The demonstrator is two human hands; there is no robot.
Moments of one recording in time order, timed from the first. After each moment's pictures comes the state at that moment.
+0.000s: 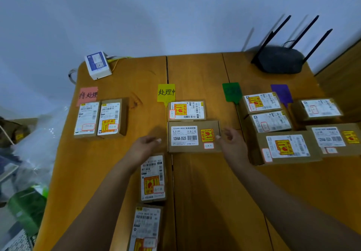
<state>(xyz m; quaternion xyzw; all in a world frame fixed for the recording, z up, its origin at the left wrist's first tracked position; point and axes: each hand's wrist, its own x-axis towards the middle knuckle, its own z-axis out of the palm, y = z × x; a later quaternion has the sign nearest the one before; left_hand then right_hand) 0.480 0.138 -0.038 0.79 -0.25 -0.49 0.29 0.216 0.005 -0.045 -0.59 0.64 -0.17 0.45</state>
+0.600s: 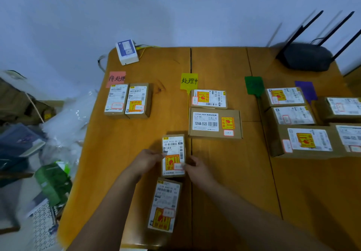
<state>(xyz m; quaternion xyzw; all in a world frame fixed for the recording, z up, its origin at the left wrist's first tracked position) 0.479 0.248 -0.043 0.79 -0.14 -0.54 0.27 0.294 0.164 -0.056 -0.52 0.55 0.06 0.65</state>
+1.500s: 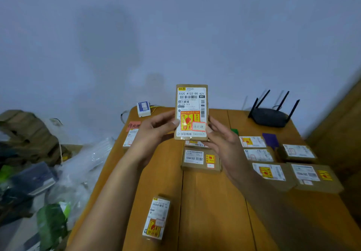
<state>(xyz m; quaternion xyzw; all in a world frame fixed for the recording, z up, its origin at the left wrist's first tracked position) 0.373 0.260 0.261 0.60 -0.36 -0.36 0.62 0.189 0.143 0.227 -0.62 0.29 -0.34 0.65</state>
